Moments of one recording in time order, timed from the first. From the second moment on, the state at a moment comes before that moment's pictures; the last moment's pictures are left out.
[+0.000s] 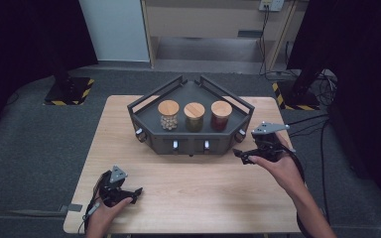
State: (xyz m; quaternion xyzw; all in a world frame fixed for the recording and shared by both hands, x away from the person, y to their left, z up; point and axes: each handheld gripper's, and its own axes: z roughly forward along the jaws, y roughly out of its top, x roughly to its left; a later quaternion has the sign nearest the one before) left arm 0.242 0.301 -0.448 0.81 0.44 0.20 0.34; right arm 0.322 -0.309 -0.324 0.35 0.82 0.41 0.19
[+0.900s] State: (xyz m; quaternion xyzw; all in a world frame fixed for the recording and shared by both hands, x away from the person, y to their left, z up) left arm 0.242 0.301 -0.448 0.81 0.44 0.20 0.34; right arm 0.295 -0.335 -0.379 0.38 0.81 0.41 0.17
